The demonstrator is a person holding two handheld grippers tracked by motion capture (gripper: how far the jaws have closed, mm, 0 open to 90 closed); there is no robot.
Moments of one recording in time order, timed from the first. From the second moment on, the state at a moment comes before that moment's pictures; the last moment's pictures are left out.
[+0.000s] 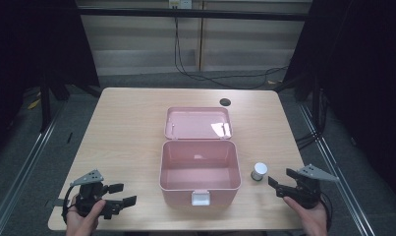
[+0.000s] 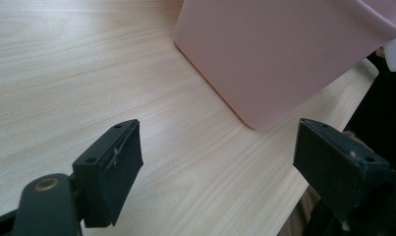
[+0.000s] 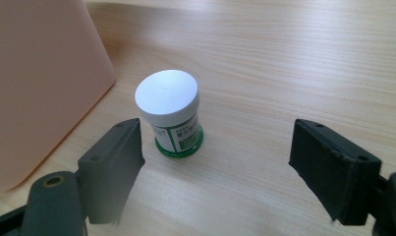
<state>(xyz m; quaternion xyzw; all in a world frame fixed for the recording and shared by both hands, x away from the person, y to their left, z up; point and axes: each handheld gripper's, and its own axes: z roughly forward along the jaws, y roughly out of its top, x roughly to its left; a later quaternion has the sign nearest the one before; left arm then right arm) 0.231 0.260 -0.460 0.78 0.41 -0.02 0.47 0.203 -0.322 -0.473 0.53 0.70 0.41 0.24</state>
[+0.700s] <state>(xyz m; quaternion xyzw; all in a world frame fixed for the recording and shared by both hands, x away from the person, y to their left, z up) 0.230 0.260 -0.461 0.79 0.41 -0.02 0.46 0.197 -0.318 -0.461 0.51 0.72 0.42 0.23</state>
